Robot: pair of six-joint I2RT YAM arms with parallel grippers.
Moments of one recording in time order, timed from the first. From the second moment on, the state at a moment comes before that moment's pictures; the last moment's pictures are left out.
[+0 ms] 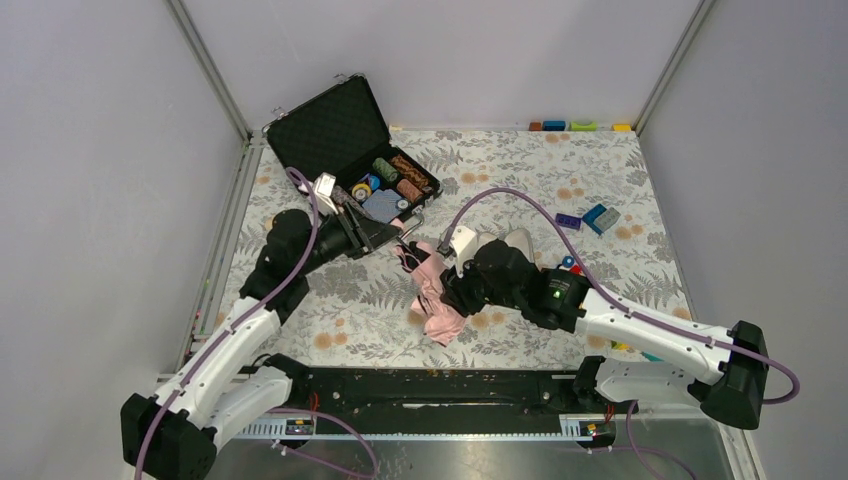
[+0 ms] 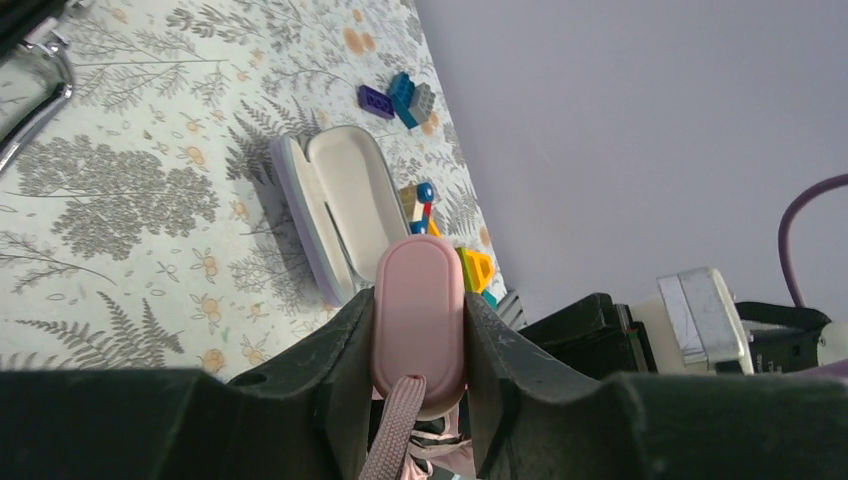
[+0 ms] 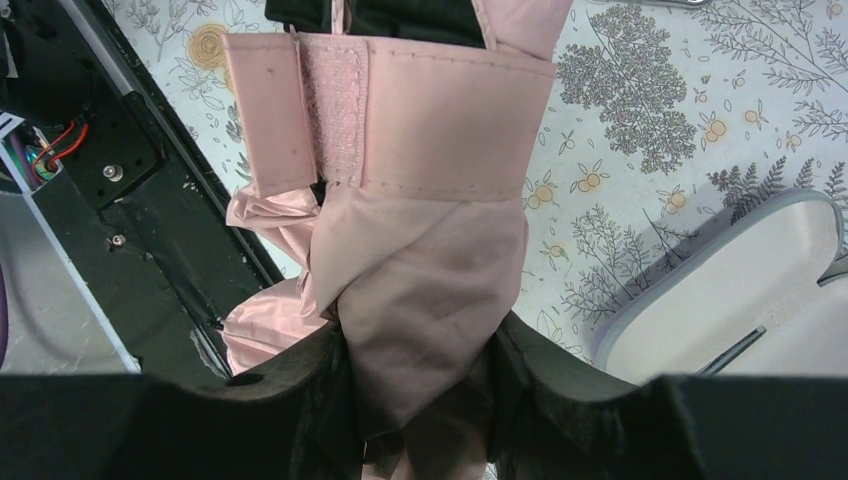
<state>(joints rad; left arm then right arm) -0.42 0.87 0.67 0.05 0.44 -0.93 1.05 1.10 0.91 -0.42 0.04 0.15</state>
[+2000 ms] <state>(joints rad) 0.38 1.27 1.23 -0.52 0.89 -0.65 1.06 0.75 0.71 -0.56 -0.18 0.36</state>
